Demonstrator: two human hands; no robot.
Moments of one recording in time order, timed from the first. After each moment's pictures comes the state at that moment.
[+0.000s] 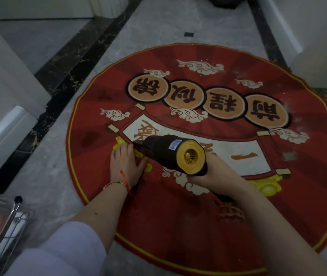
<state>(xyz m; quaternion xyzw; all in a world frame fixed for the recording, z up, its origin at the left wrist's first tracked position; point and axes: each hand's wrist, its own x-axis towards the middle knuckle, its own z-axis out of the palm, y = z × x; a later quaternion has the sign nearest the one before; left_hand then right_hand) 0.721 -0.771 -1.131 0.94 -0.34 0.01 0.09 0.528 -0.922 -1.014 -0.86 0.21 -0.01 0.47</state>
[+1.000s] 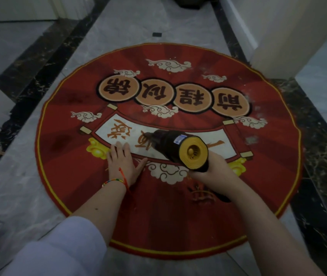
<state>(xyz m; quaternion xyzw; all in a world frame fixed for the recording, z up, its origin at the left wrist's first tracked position) 0.668 -0.810 -1.125 0.93 -0.35 -0.08 0.04 0.455 -0.929 -1.004 -0.82 0.33 -0.09 0.46</state>
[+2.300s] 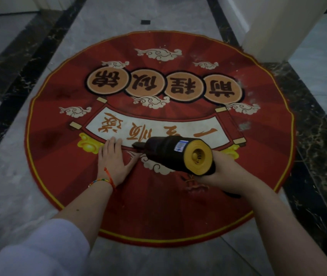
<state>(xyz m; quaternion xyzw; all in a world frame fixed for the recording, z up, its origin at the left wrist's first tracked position) 0.673 -0.793 -1.135 0.91 -0.40 -0.05 0.08 0.416 -0.935 -0.998 -0.83 0.28 -0.02 0.48</state>
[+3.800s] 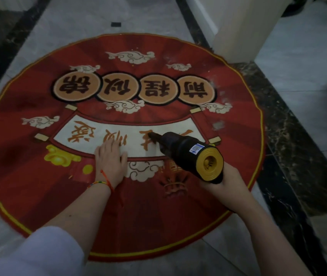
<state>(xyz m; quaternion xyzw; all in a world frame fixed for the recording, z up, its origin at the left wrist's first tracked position) 0.644 -0.853 -1.138 0.88 -0.45 -0.03 0.16 0.359 -0.936 -1.023 -0.76 0.44 -0.18 0.44</state>
